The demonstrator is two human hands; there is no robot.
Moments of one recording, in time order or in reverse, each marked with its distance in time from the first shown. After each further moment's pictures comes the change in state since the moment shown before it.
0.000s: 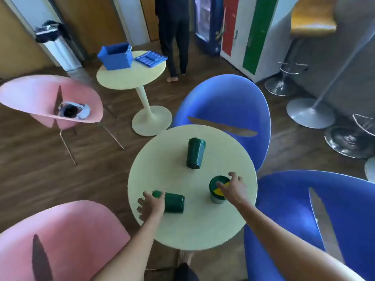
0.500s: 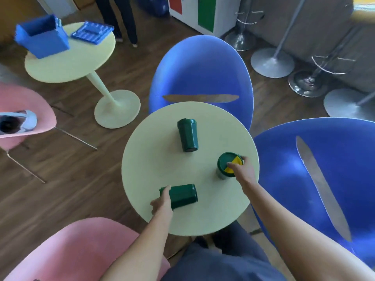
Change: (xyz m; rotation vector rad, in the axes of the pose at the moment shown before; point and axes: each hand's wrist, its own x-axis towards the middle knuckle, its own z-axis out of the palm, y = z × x) left_hand 0.103 -0.030 0.037 -0.420 -0.244 -0.430; right_hand -0.004 -0.011 0.039 0.583 0.289 0.383
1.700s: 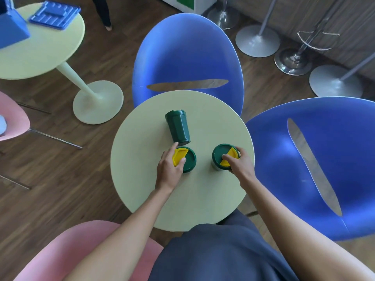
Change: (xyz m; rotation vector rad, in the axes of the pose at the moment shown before) left_hand -0.077 0.076 0.028 0.681 -0.304 1.276; right_hand -0.002 0.005 0.006 0.046 0.046 0.012
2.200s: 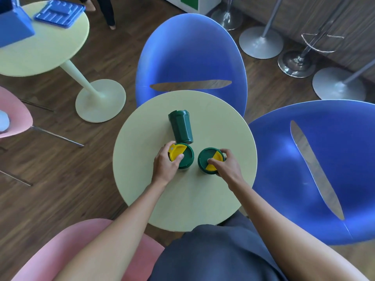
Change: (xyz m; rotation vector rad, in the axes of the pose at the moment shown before) left_hand 0.019 -0.010 -0.015 -0.058 -0.018 -0.039; right_hand -0.017 -0.009 0.036 -0.087 -0.115 -0.023
